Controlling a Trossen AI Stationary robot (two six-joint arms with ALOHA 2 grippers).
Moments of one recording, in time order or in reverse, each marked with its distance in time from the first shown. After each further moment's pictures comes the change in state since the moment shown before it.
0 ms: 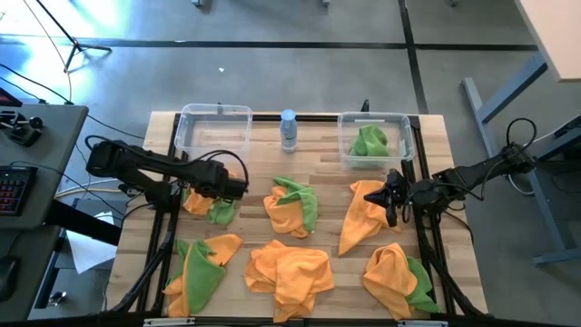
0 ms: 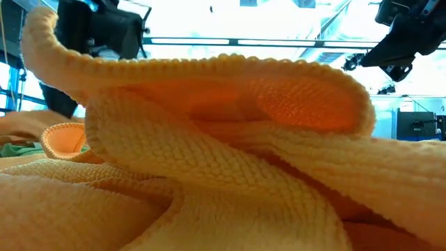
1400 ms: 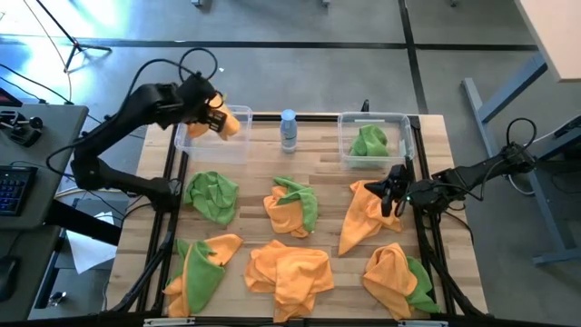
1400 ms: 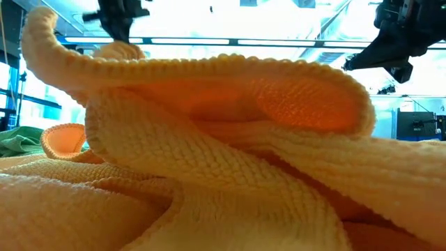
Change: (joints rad) left arm 0.632 -0.167 0.612 0.007 -0.200 0.954; right arm 0.000 0.009 0.000 0.003 0.208 0.163
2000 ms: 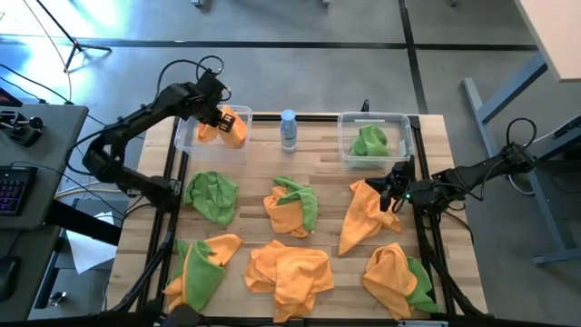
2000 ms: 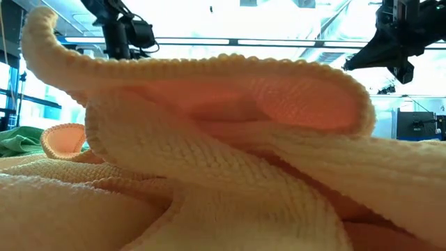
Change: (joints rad) left arm 0.295 0.145 -0.305 0.332 0.282 0.219; right arm 0.000 0.000 0.000 0.003 0.095 0.089
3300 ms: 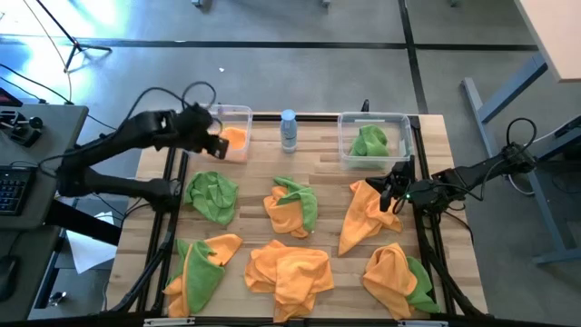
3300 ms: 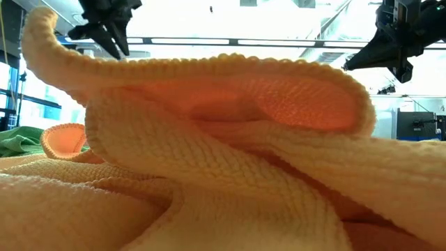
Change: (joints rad) left arm -0.531 -0.353 0.000 -0.183 -0.032 -0.545; right arm 0.000 0.000 0.000 -0.002 0.003 -0.051
